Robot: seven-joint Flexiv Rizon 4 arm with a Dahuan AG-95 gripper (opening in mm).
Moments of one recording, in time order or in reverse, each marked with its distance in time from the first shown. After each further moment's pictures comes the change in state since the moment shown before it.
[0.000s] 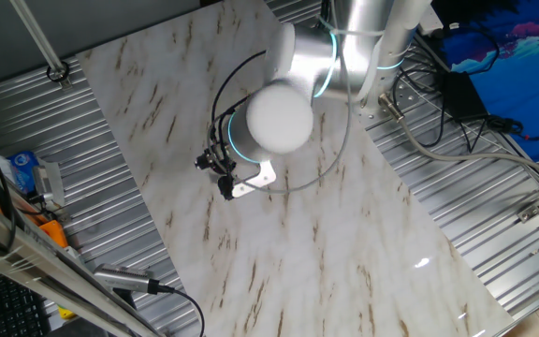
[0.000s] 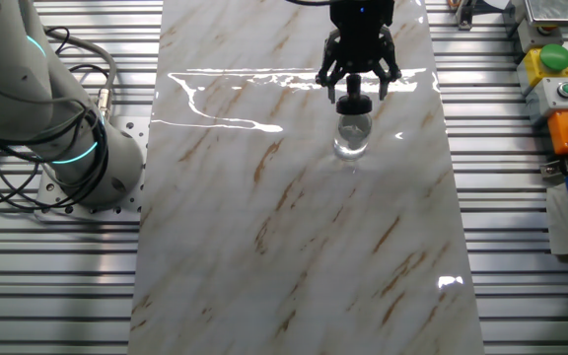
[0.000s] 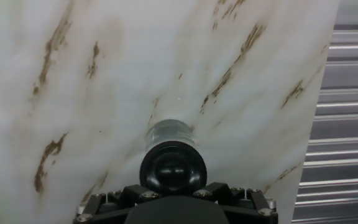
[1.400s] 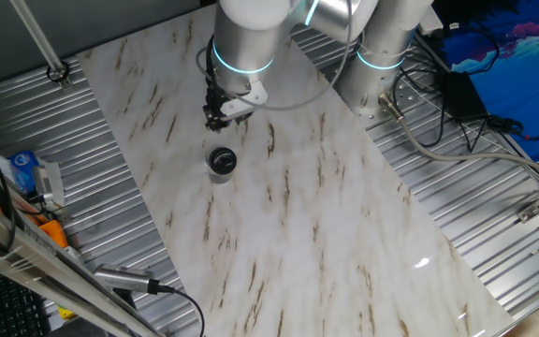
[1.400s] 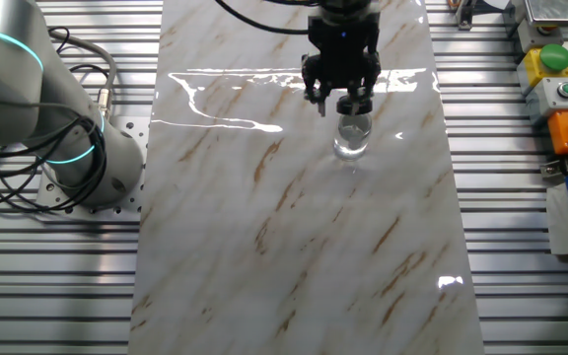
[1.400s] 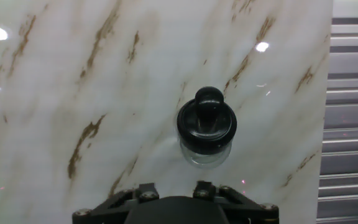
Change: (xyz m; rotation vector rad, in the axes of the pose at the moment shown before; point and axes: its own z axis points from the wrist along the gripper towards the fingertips) arm 0.055 0.034 -0.013 -0.003 -0.226 0.031
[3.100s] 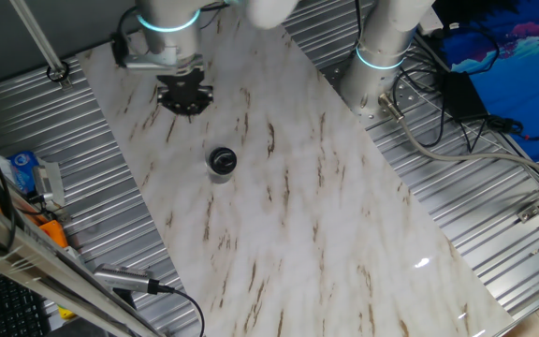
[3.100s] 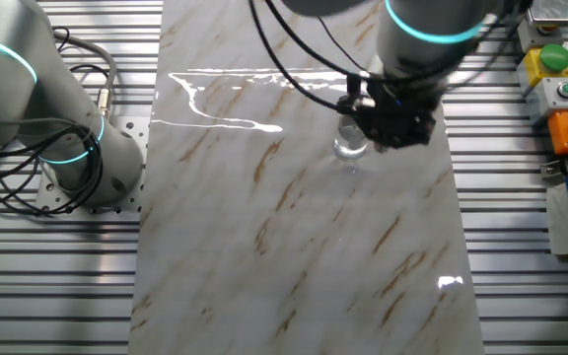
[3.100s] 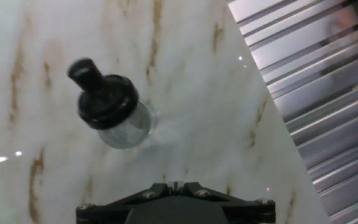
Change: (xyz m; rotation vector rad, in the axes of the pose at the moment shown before) arm 0.064 -0.073 0.037 -0.086 -0.195 0.346
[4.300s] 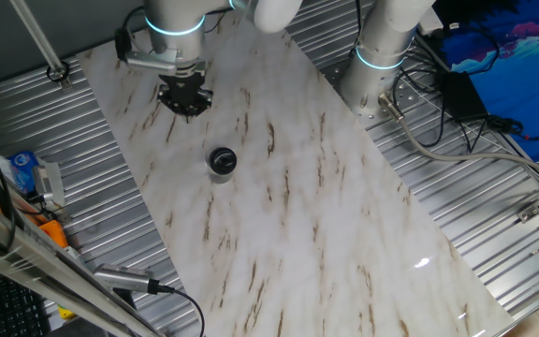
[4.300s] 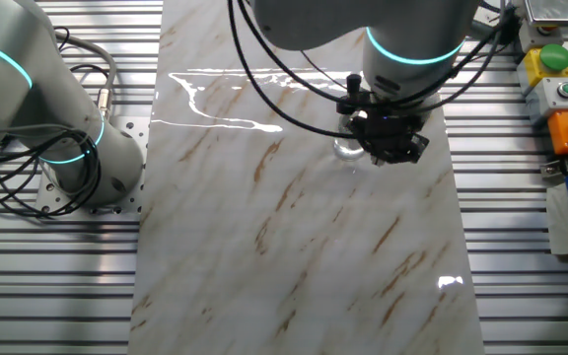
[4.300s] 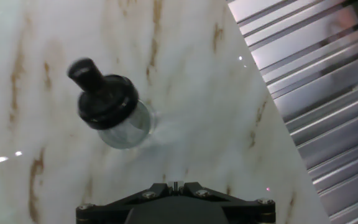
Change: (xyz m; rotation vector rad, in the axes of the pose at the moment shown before) arm 0.009 0.004 0.012 0.061 -0.017 0.242
